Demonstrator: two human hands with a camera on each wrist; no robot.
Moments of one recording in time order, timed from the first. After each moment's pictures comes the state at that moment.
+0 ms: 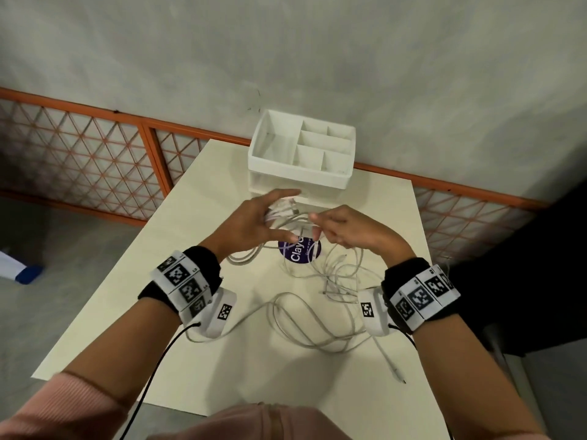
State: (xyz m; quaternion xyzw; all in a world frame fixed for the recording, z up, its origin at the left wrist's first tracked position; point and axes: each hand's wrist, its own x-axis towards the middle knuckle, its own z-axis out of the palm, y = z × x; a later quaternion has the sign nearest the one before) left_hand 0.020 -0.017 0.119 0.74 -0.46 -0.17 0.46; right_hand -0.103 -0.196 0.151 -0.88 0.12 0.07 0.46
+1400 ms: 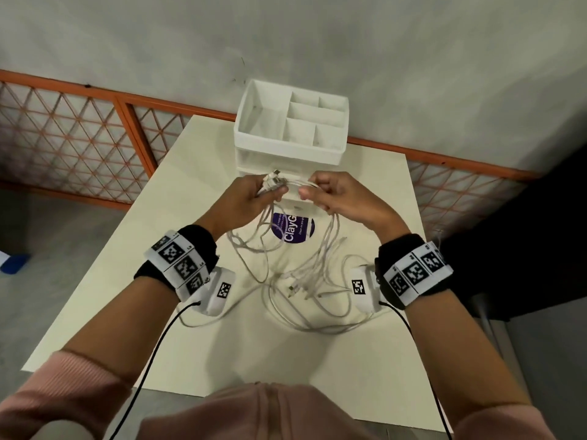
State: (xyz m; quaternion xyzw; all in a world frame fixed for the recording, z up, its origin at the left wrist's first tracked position) left_hand 0.025 -0.033 0.112 0.78 -0.41 -0.15 0.45; right_hand -0.094 -0.199 0.143 -0.85 0.09 -0.02 0.51
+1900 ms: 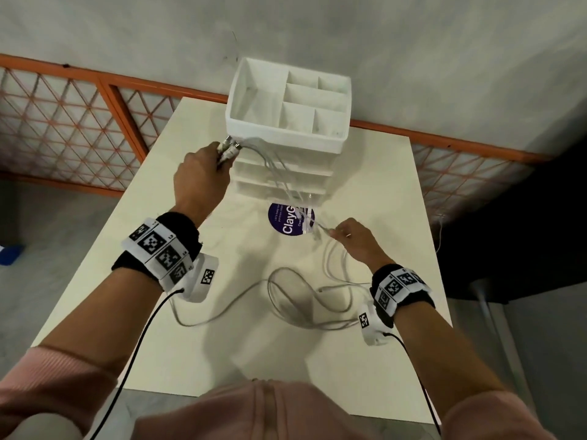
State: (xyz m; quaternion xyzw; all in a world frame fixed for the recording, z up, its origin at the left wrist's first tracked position) left_hand 0.073 -0.027 0.099 0.91 -0.26 0.05 0.32; right_hand -0.122 -0.249 -0.009 -0.83 0.37 -0.01 0.41
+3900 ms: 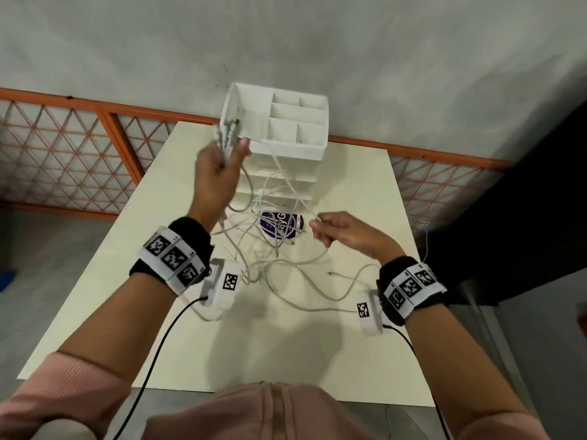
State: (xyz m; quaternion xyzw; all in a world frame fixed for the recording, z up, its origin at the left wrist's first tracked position) left_hand 0.008 -0.028 0.143 0.68 -0.28 -0.03 0.67; right_hand -0.153 -0.205 0.095 -0.83 0.13 0.04 0.54
